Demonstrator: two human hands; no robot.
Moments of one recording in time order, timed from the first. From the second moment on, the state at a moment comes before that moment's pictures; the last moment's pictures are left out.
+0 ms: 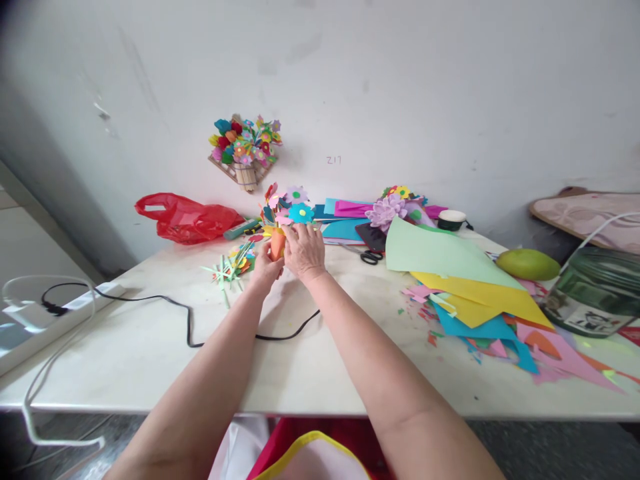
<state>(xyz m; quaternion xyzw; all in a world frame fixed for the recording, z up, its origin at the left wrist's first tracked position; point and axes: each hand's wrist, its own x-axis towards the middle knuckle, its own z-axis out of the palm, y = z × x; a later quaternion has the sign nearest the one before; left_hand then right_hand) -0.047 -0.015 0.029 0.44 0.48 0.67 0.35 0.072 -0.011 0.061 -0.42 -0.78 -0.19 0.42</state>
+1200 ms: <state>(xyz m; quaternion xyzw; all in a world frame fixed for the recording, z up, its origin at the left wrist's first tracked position) -0.047 -0.026 0.042 0.42 0.41 0.68 0.44 0.064 -0.026 0.067 -0.38 -0.81 -0.21 0.39</state>
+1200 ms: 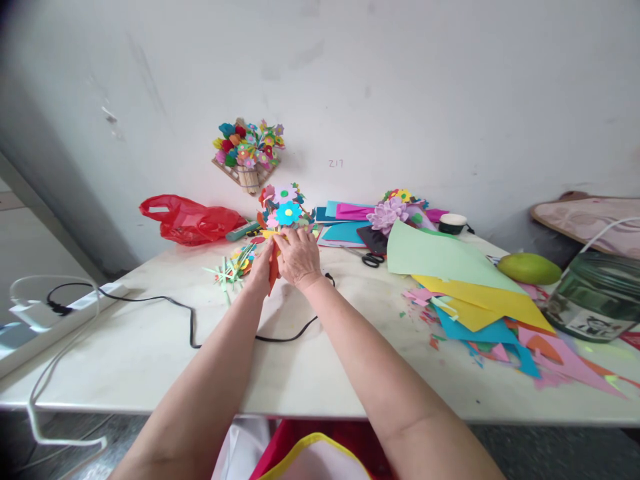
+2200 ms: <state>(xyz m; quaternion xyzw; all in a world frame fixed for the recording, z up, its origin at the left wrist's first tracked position) -0.060 -0.033 0.046 0.32 0.28 0.59 0.69 0.072 -0.010 0.053 -0.38 -0.76 -0.15 0.50</state>
